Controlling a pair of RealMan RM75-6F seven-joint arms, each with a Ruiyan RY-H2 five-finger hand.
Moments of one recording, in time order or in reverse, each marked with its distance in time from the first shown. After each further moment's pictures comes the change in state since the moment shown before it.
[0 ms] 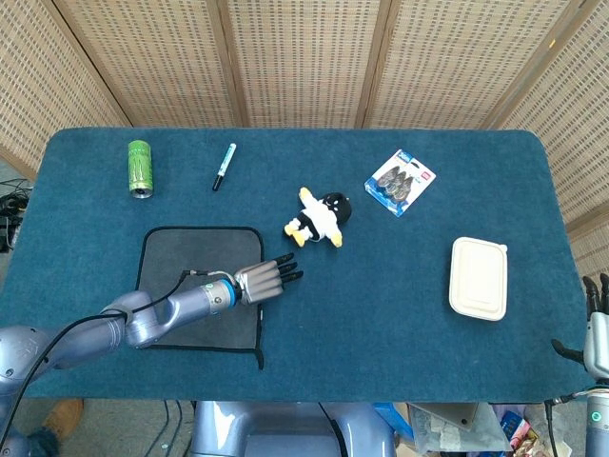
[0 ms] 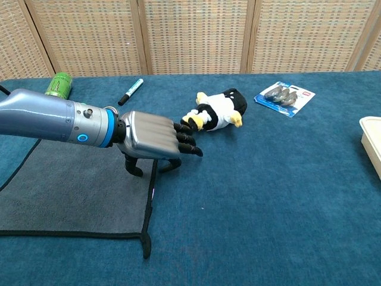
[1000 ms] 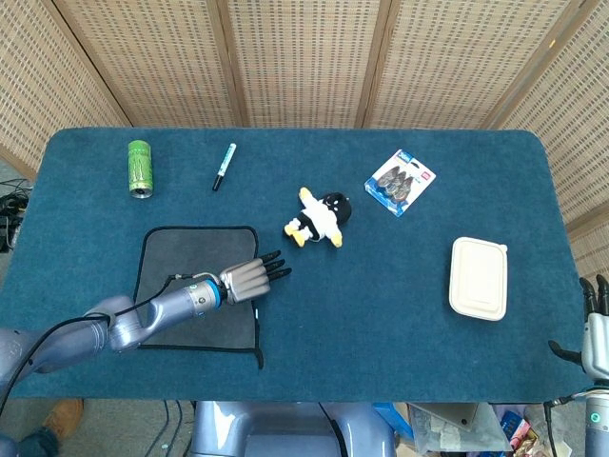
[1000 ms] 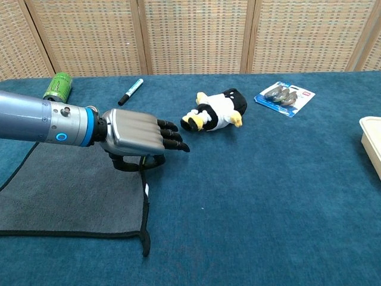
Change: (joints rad) left arm 0.039 0.053 0.060 -0.039 -0.051 0.088 -0.006; right arm 0.002 0.006 -0.010 -0.011 -0.005 -0.005 0.010
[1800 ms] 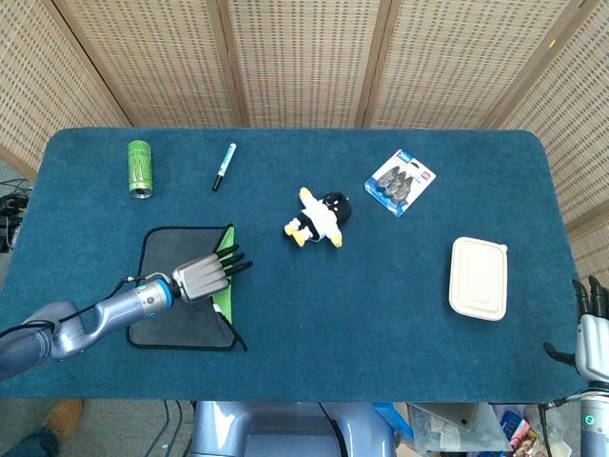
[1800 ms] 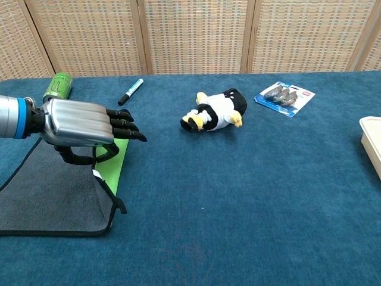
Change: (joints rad) left arm 0.105 0.160 0.126 -0.022 0.066 0.190 -0.120; right arm 0.001 -0.007 -0.015 -0.018 -0.015 0.012 -0.029
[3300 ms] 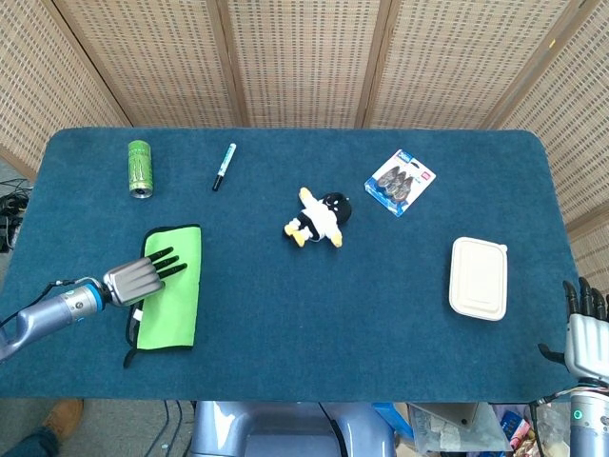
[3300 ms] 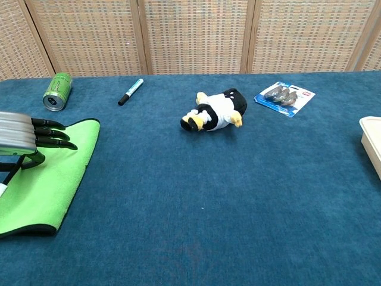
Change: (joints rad) left arm 0.173 0.007 0.181 0.357 0.163 0.226 -0.220; right arm 0.024 -0.050 -0.007 0.043 0.031 -0.017 -0.077
